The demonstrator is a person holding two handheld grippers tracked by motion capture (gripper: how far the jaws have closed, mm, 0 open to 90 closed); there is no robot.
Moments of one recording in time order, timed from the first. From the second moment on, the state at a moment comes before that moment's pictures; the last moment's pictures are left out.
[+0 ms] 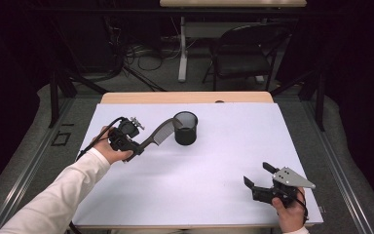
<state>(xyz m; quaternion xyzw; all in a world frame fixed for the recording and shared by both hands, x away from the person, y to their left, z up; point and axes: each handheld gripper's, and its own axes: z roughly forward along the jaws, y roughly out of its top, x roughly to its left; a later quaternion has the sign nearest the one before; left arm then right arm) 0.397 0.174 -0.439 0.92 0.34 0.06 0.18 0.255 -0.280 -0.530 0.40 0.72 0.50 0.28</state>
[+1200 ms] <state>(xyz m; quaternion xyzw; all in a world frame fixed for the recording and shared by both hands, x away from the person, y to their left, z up) 0.385 0.165 -0.430 0.89 0.33 0.12 0.29 0.255 -0.279 -0.531 0.40 0.72 0.49 0.28</state>
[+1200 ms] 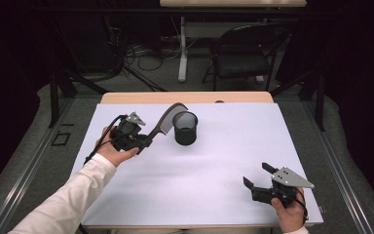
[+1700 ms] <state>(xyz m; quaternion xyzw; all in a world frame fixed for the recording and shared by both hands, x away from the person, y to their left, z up) 0.383 0.155 -0.429 0.87 0.33 0.14 0.34 0.256 -0.278 -0.531 0.40 0.72 0.49 0.28</state>
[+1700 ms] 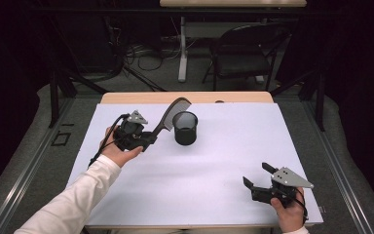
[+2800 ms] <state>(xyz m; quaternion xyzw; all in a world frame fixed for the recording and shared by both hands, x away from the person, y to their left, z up) 0.376 0.128 -0.432 0.83 0.34 0.18 0.40 0.258 -0.278 -0.532 0.41 0.72 0.49 0.27</state>
